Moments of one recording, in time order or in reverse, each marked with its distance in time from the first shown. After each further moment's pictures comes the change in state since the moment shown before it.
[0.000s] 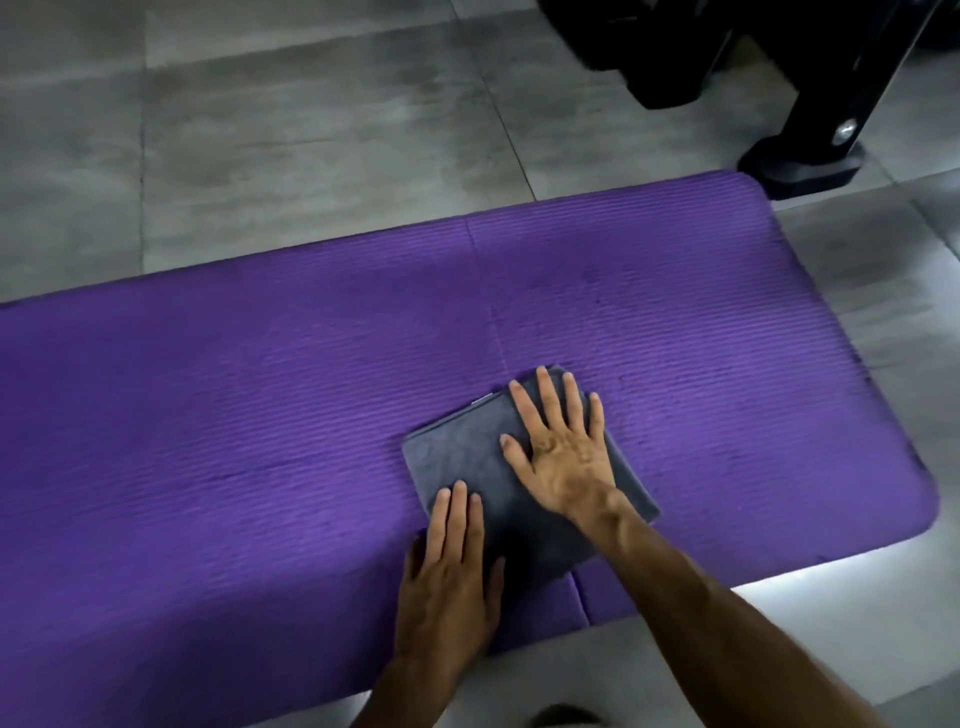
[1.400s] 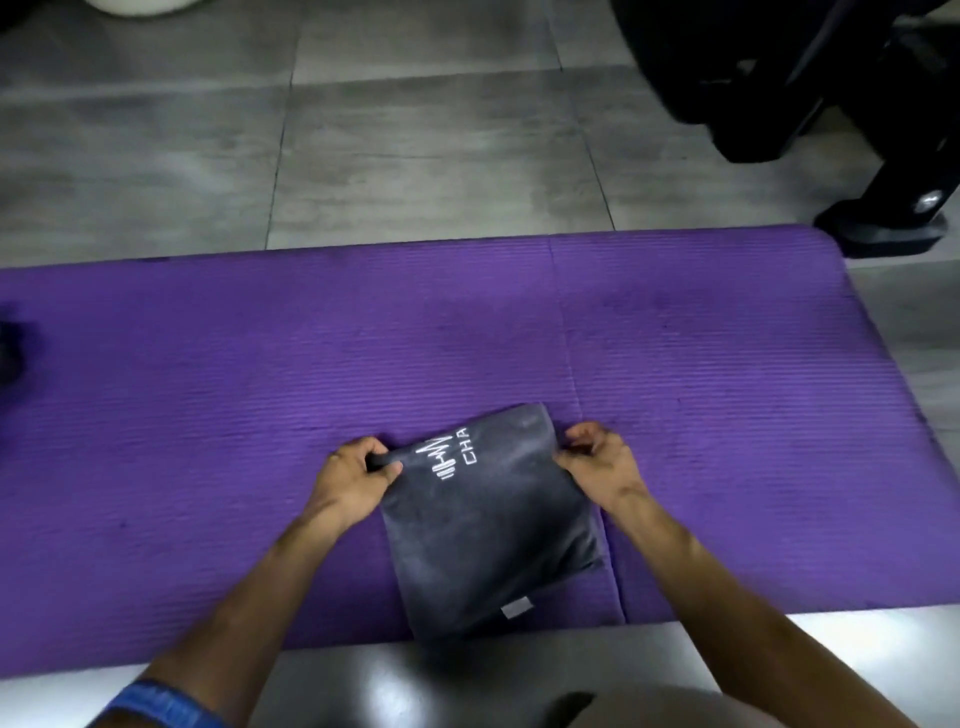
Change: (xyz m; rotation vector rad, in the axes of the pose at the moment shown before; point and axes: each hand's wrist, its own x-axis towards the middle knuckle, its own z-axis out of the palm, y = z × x) left_hand 0.031 -0.159 -0.066 -0.513 0.061 -0.513; right_hand -0.012 -0.036 -0.019 0.845 -0.098 0.356
